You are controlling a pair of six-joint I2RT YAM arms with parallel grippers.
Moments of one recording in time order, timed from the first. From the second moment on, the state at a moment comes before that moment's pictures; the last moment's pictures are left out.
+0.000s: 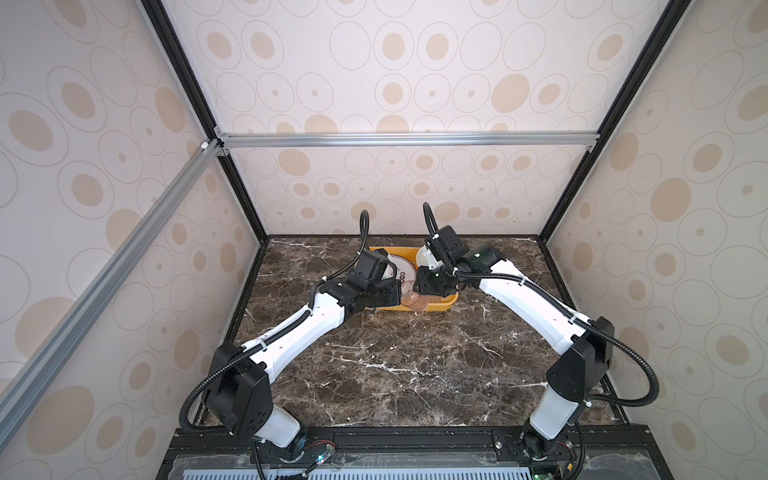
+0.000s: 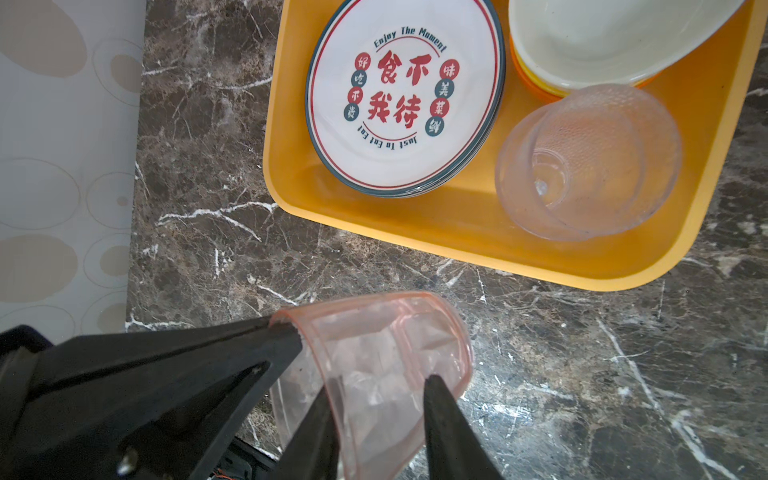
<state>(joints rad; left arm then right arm) -0.63 1.50 1.25 -0.51 0.14 -0.60 0.65 1.75 1.74 -1.00 -0.11 0.59</state>
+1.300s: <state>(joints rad) -0.63 1.40 1.30 -0.48 0.10 -0.64 0.58 1.74 1.74 -1.04 0.03 0.56</state>
